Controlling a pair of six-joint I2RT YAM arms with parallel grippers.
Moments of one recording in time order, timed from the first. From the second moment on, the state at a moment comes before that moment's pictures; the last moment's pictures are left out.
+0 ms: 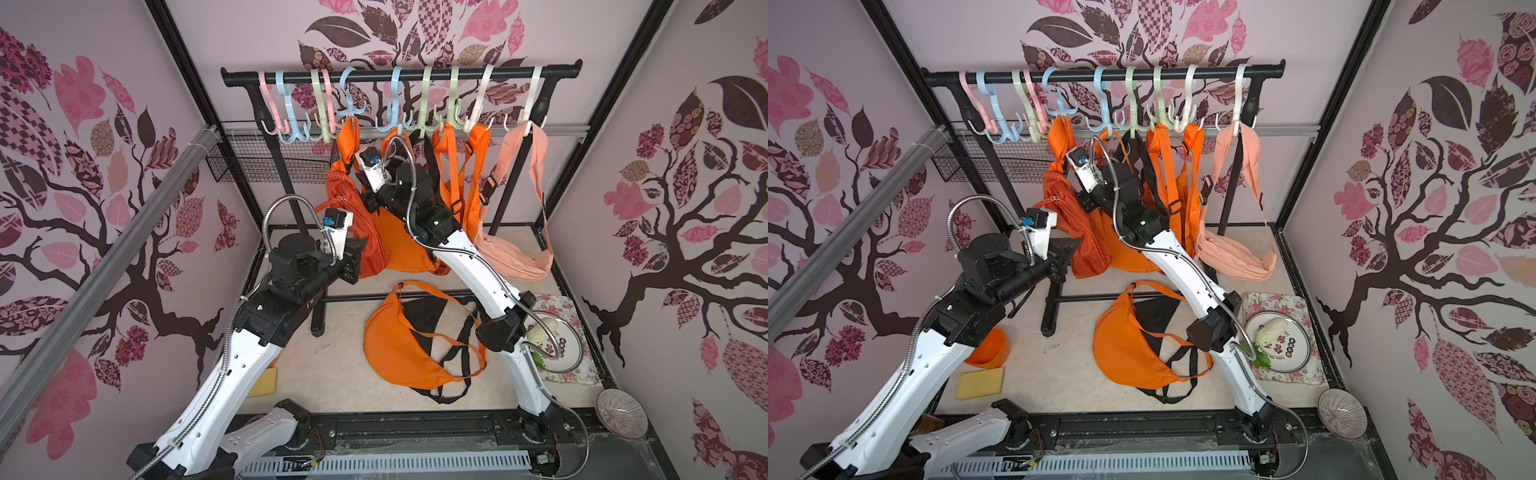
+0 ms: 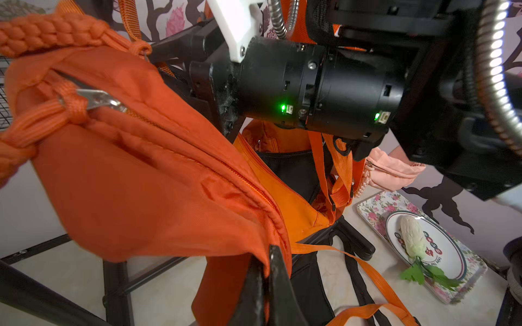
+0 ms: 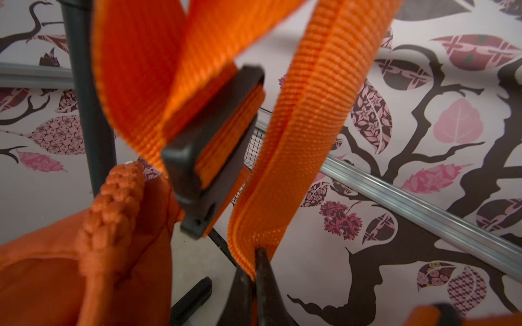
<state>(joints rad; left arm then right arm) -0.49 1.06 1.31 -0.44 0.11 -0.05 0.74 2.27 2.67 -0.36 0.03 -0.24</state>
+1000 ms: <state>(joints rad) -0.49 1.06 1.23 -0.42 0.20 -0.20 0.66 1.55 1.72 -0.18 0.29 -0.15</state>
